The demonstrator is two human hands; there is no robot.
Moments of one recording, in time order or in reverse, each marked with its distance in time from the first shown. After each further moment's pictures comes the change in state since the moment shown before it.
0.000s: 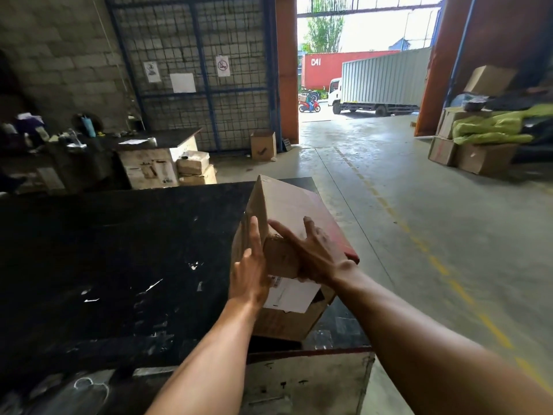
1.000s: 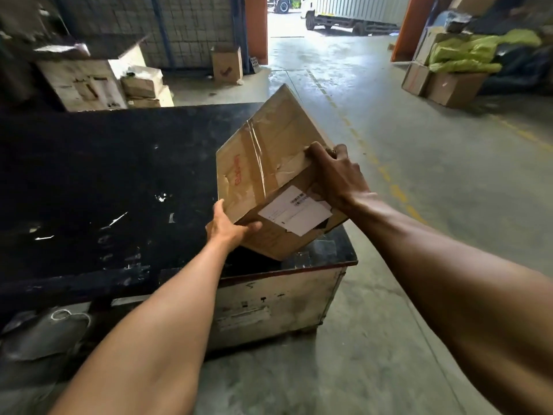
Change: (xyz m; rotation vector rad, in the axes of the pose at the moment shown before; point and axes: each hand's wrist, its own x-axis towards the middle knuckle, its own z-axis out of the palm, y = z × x) left_hand -0.002 -0.059 0.044 -0.455 -0.364 -0.578; right_hand -0.025 0.039 0.016 0.161 0.186 0.298
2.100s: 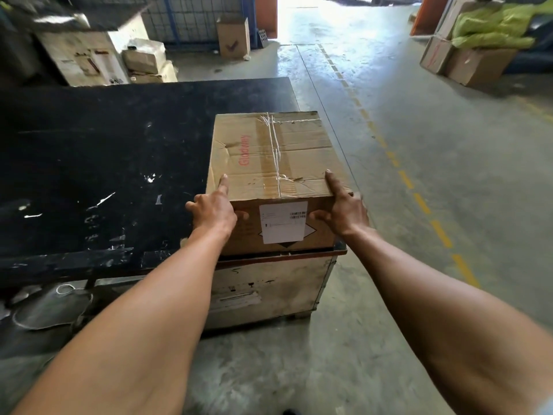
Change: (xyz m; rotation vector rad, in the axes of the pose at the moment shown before) left_hand -0.002 0.015 0.040 0.646 0.234 0.102; right_hand -0.042 0.086 0.074 0.163 -0.164 0.429
